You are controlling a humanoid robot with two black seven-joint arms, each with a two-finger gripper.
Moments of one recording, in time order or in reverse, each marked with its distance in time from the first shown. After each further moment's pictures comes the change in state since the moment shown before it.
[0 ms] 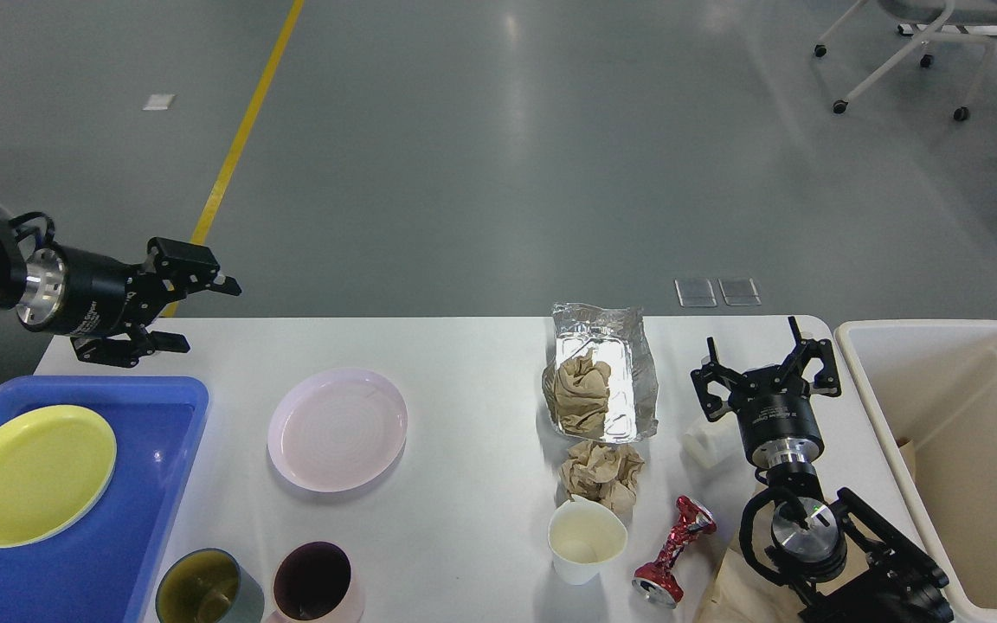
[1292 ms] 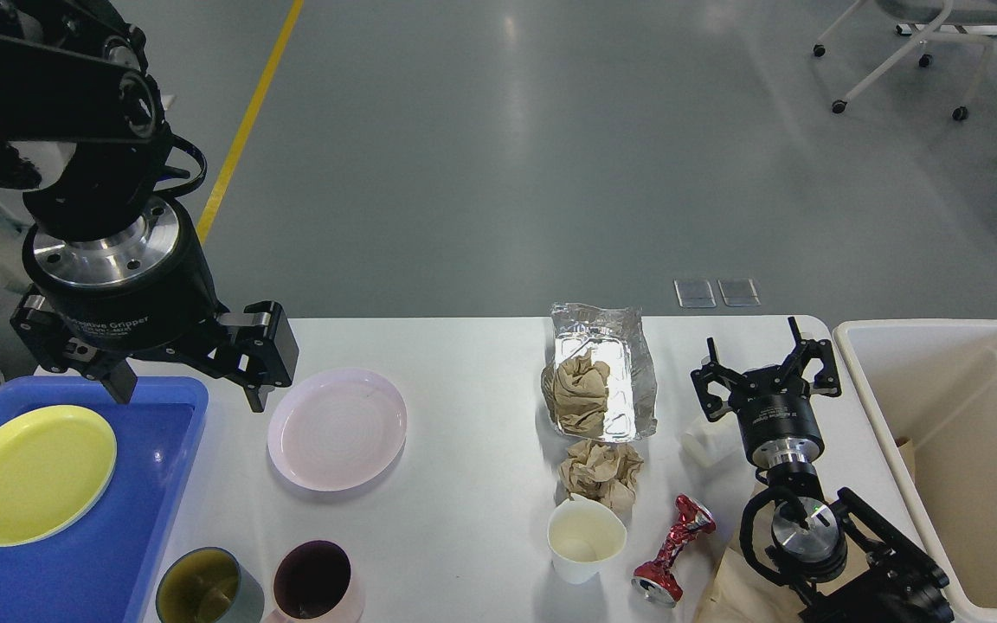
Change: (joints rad) left arm -0.905 -0.522 0.197 -0.610 -0.165 -0.263 0.489; right arm 0.001 0.000 0.000 -0.002 -0.001 0.000 0.000
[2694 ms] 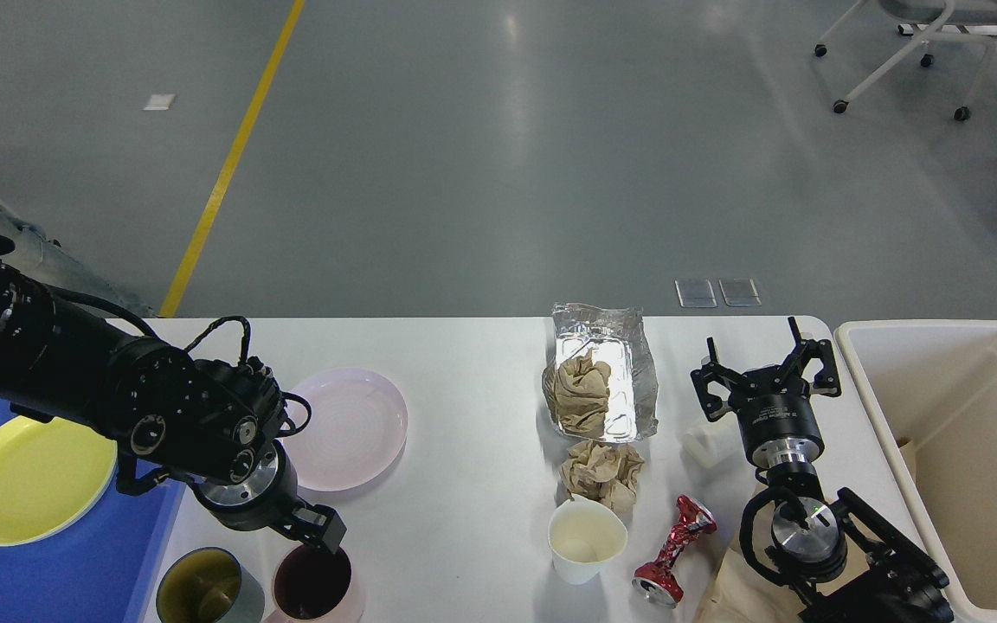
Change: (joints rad) left arm 0.999 0.105 -0.312 0.201 0.693 0.616 -0.002; right arm -0.001 0.000 0.000 0.002 0.001 0.000 0.000
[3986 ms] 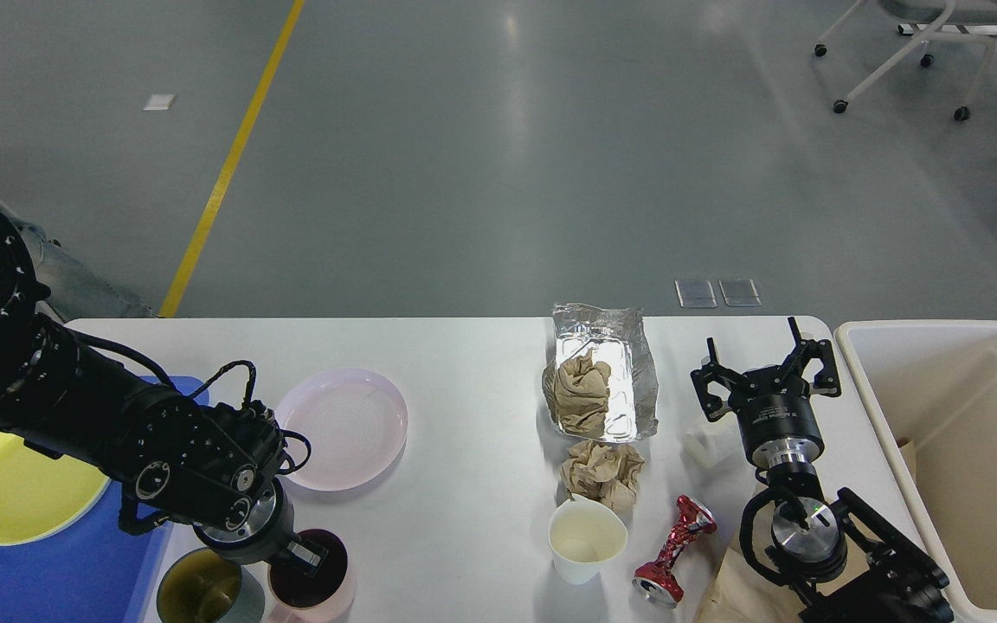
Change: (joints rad) left arm 0.065 -0.007 0.015 0.004 0.048 0.066 0.013; right arm 0.000 0.000 0.000 0.000 0.000 0.000 0.000
